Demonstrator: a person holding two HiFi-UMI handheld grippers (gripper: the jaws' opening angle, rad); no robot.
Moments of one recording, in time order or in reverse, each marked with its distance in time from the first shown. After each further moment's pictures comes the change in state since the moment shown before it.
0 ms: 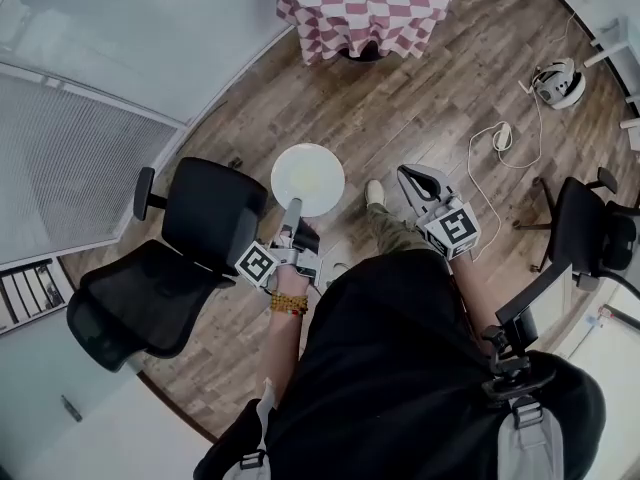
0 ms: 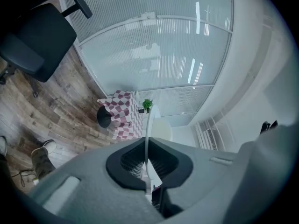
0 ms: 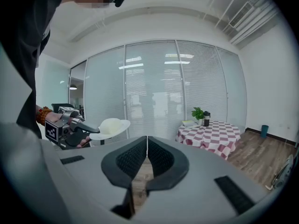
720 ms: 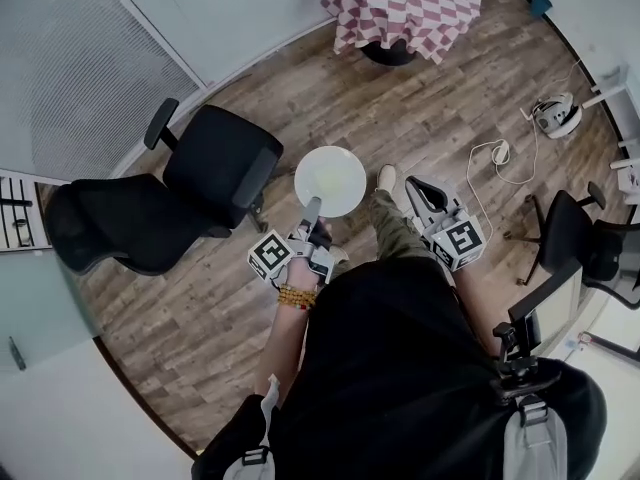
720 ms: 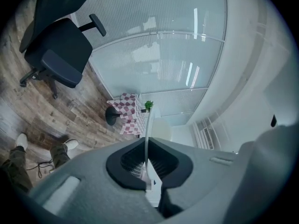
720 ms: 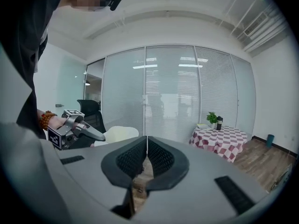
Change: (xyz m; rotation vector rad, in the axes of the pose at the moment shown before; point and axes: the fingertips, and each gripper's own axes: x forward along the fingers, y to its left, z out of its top) left arm -0.209 0.017 -0.053 0.017 -0.006 0.022; right arm -0.099 0.202 0.005 -0.096 0.001 0.087
